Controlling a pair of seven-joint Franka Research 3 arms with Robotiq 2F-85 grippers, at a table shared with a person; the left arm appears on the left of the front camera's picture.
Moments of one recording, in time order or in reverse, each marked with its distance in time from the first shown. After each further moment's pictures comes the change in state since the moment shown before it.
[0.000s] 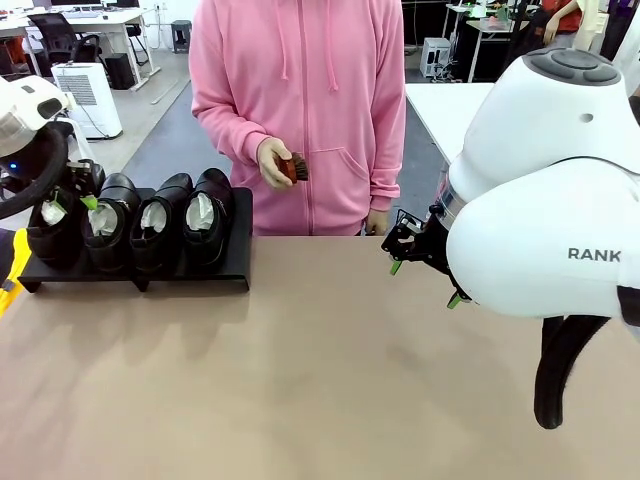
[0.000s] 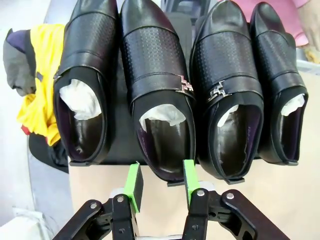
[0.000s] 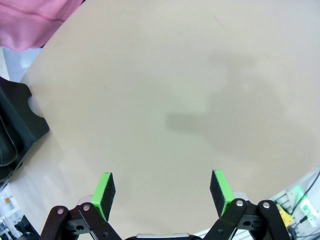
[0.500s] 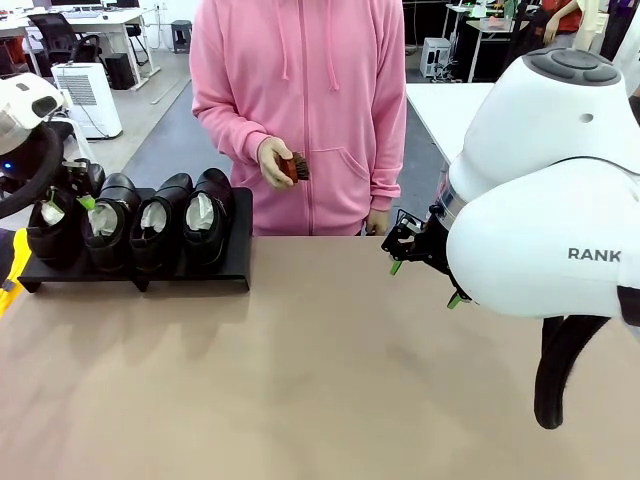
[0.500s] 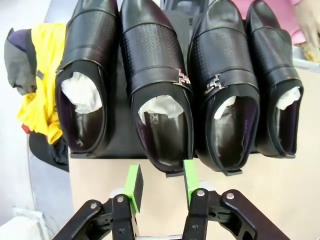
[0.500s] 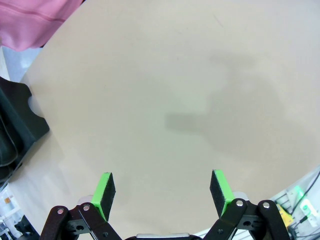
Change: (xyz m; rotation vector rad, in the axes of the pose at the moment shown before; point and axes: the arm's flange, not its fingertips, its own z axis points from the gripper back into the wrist) left arm -0.007 0.000 0.007 -0.001 0.000 -0.001; right arm 0.000 0.000 0.000 0.000 0.000 0.000
